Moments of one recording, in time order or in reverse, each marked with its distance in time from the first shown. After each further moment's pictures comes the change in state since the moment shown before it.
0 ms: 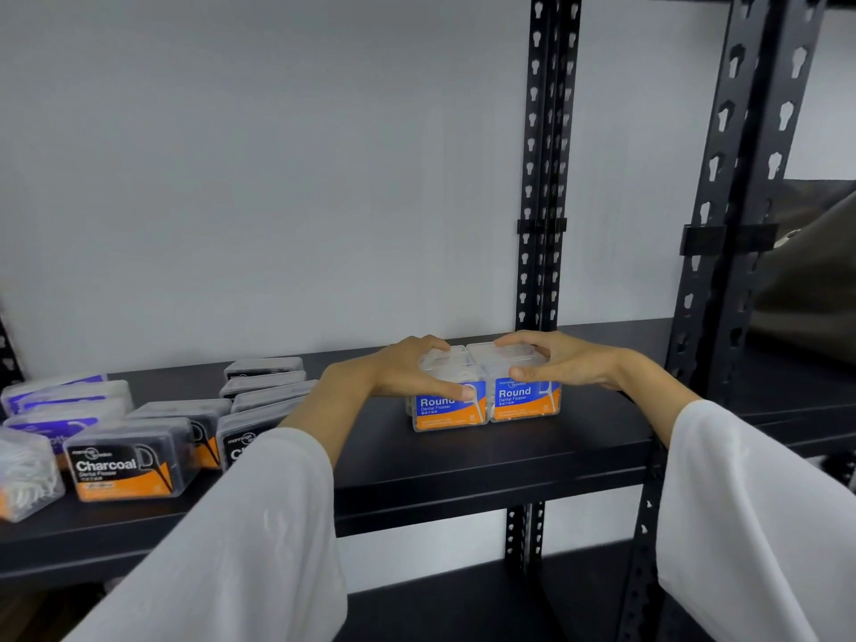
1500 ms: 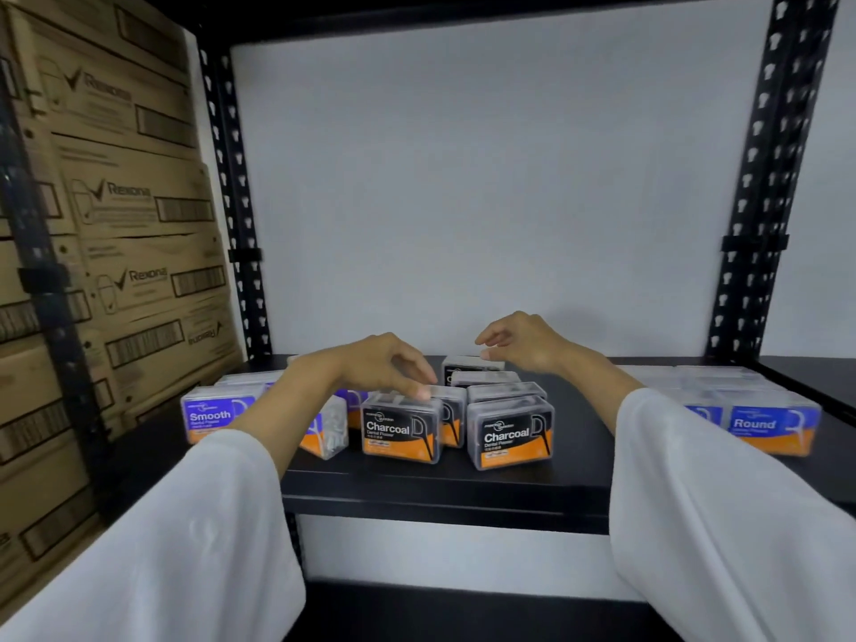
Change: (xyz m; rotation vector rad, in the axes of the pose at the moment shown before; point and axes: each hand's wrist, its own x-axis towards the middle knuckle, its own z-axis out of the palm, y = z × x) left_hand -0.182 -0.158 -0.138 -0.019 0.069 -0.089; right_hand 0.126 -0.212 0.156 -0.157 0.185 -0.304
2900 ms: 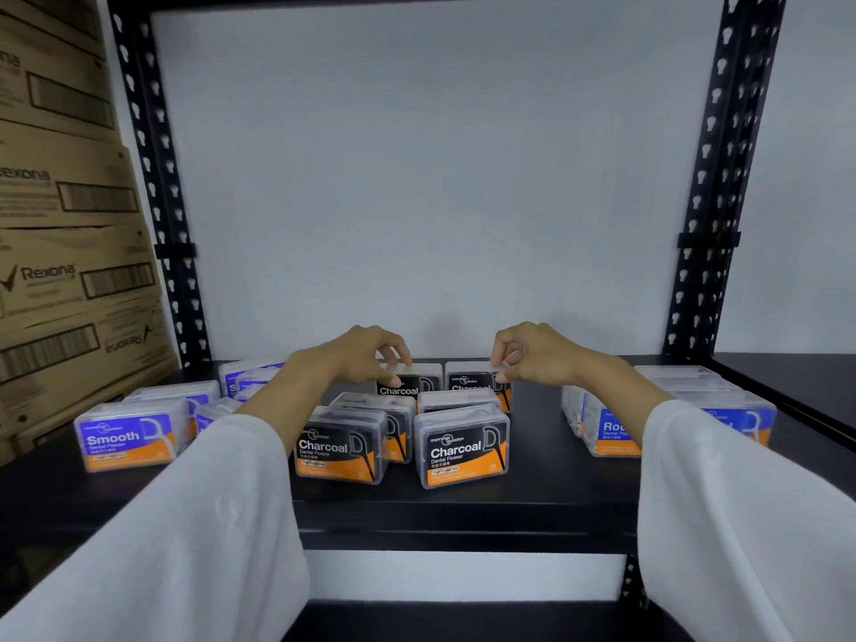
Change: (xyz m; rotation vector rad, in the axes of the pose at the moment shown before) left_hand 0.072 0.000 0.014 0.195 0.129 -0.042; right_hand -0.021 0.056 -0.032 -0.047 -0.091 0.082
